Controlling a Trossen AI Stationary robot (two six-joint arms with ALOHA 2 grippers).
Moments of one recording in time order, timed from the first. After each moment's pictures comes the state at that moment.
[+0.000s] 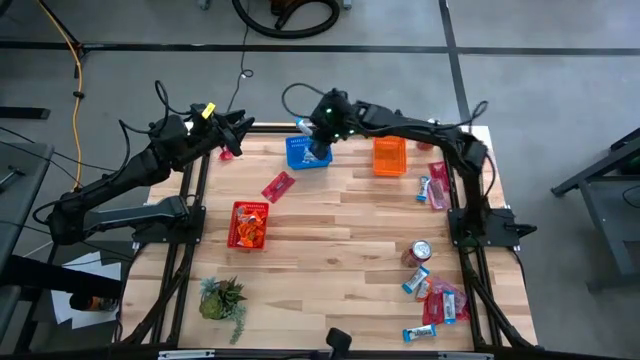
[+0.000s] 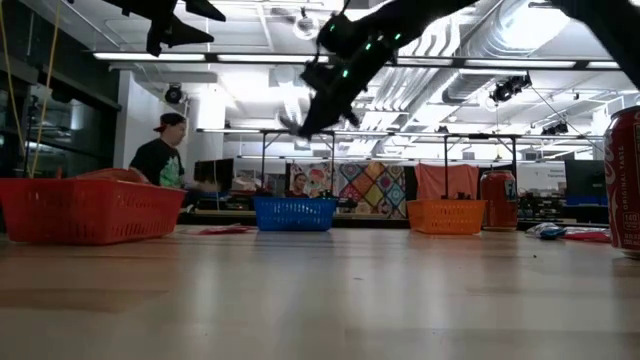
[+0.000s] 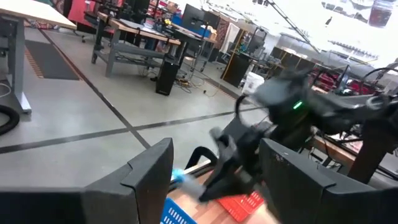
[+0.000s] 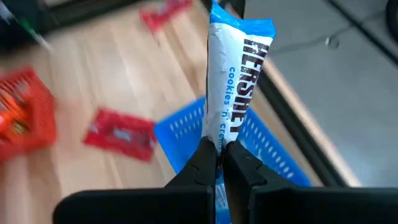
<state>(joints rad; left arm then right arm) 0.55 0.72 0.76 -0.05 -0.16 -0.37 -0.46 2.01 1.76 -0.53 -0.08 0.00</state>
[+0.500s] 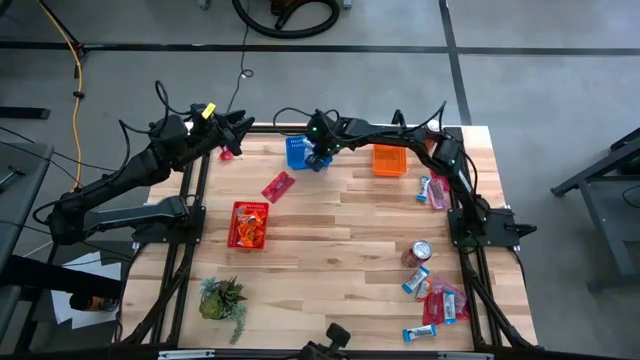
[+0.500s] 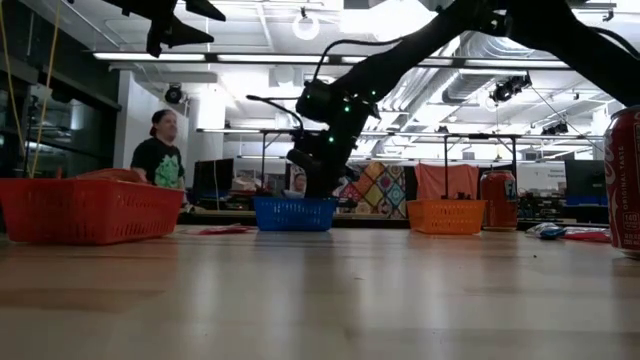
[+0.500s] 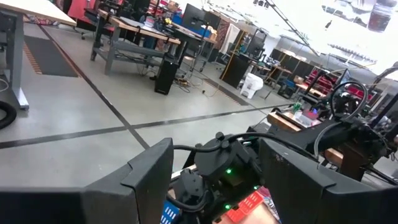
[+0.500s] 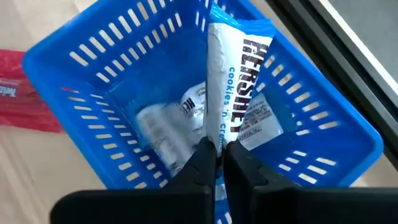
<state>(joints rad) 0.55 0.72 0.76 -0.05 -0.16 -0.39 -0.46 2.25 1.79 -0.55 0.02 0.09</state>
